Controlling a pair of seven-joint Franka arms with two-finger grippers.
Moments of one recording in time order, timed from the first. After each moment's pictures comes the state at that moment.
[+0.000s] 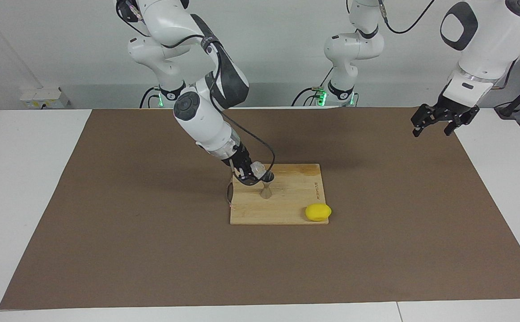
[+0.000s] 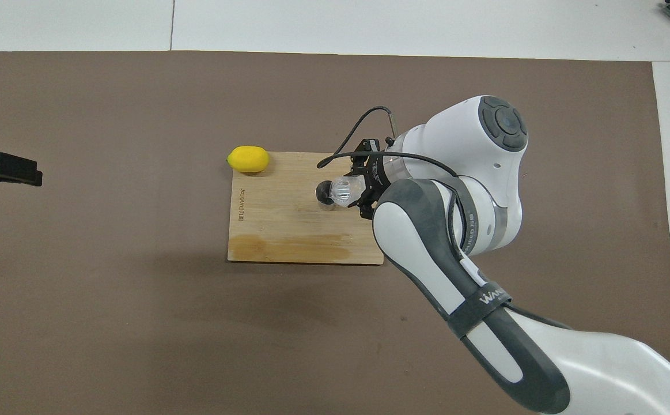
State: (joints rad) left arm 0.03 -0.02 0.00 -1.68 0.00 1.72 0.06; right arm 0.40 0.35 0.02 -1.69 0.48 2.14 1.60
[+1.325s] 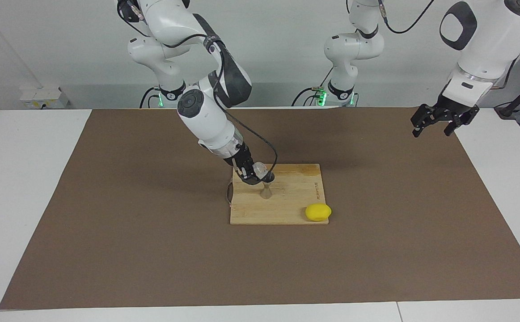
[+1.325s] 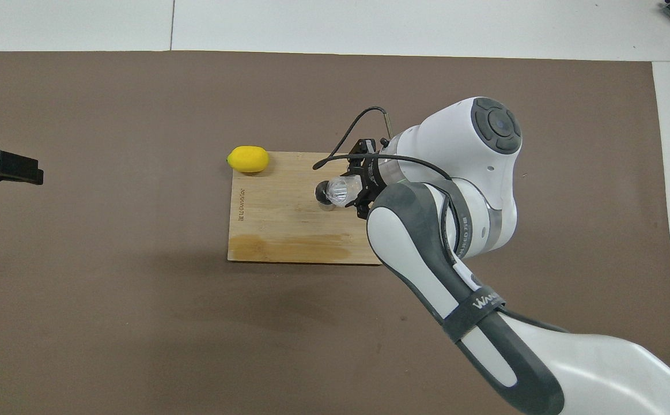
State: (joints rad) left arm 0.03 -0.02 -0.01 -1.68 0.00 1.73 0.06; right arm 0.42 0.35 0.03 -1.68 0.46 2.17 1.61
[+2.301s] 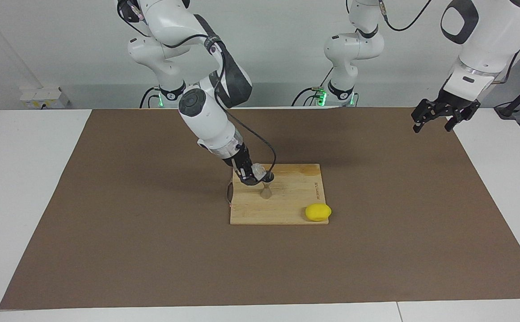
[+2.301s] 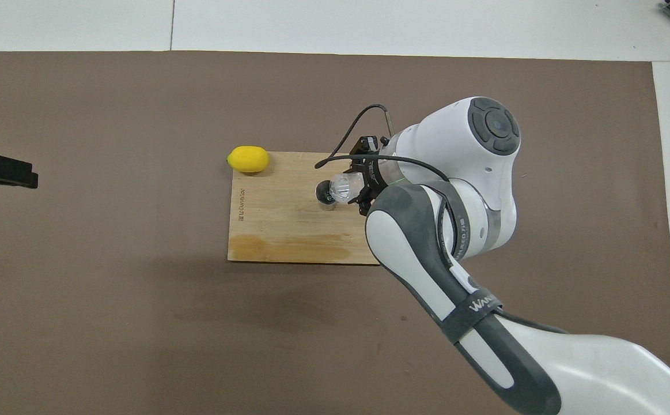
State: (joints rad) left arm 0.03 -0.04 -0.01 -1.68 0.00 1.70 0.06; right arm 0.42 0.35 0.03 -1.68 0.42 2.17 1.63
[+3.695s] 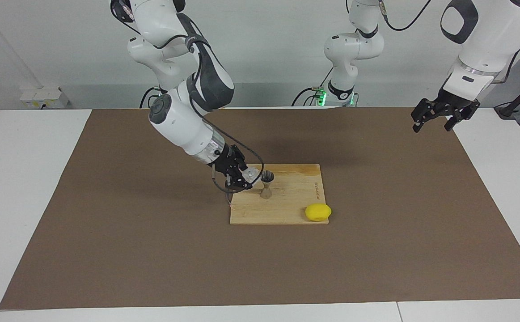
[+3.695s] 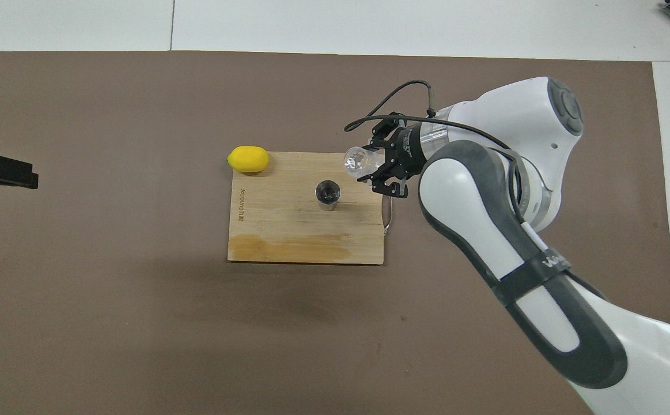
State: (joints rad) left arm 0.03 -0.04 -0.01 -1.68 0.00 1.70 0.06; right arm 0.31 0.35 0.02 -1.66 0.70 2.15 1.58
